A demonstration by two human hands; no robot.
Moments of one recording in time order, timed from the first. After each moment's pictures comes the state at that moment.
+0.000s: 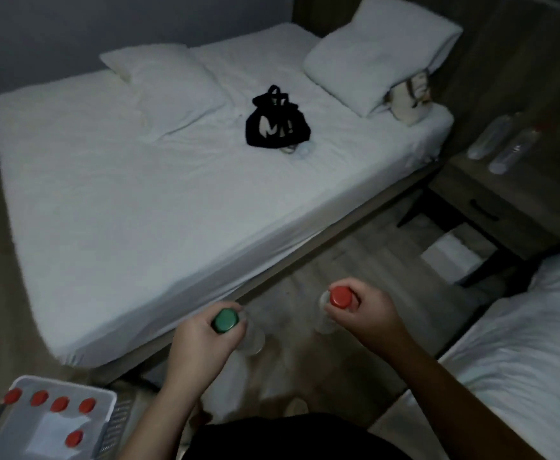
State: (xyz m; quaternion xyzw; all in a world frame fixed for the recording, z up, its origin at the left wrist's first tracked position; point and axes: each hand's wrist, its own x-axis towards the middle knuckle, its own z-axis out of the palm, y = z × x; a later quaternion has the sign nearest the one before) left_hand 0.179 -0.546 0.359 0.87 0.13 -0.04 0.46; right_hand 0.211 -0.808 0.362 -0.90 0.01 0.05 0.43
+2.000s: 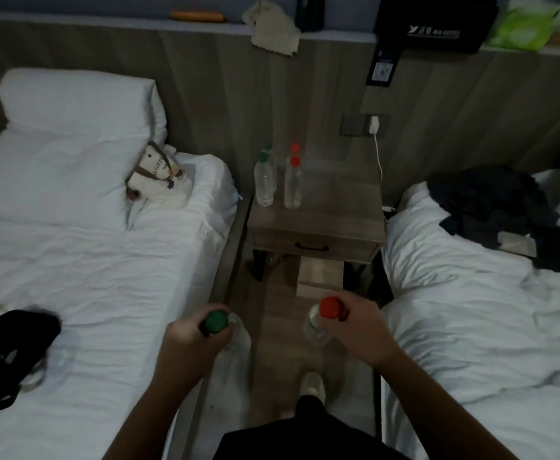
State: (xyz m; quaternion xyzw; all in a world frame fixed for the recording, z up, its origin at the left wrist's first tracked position) left_hand 0.672 -1.057 0.364 0.85 -0.30 -0.16 0.40; right_hand 0.488 -1.262 0.358 -0.80 0.37 -0.10 0.46
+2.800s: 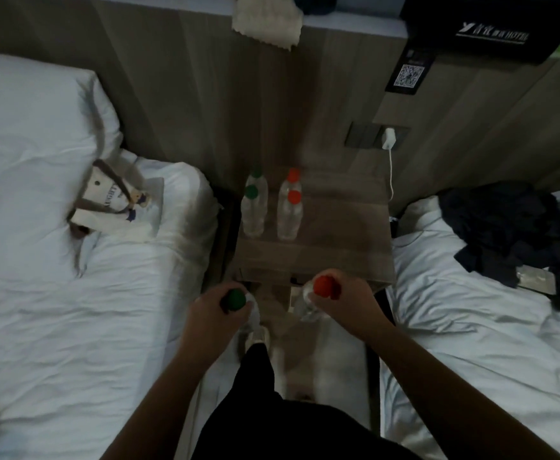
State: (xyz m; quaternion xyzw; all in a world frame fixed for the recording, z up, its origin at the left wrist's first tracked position) left_hand 0.846 -1.276 0.337 0.85 -0.30 -0.26 0.36; right_hand 0.677 -1.449 0.340 -0.80 0.42 -0.02 0.43
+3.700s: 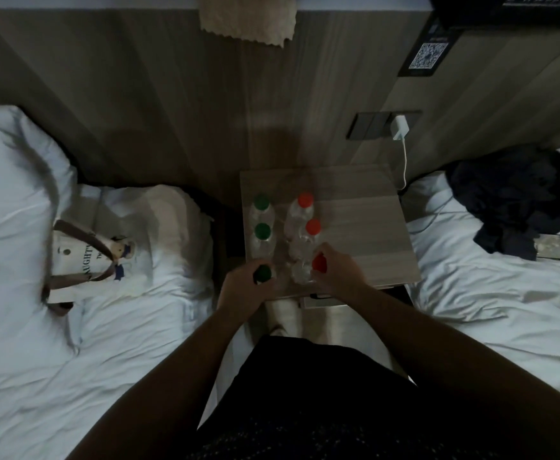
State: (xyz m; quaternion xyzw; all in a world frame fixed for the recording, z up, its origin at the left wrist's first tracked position) left_hand 0.997 -1.422 0.259 0.79 -0.39 -0.37 0.28; right_hand 0.833 -1.540 0.273 -0.76 0.54 0.09 0.35
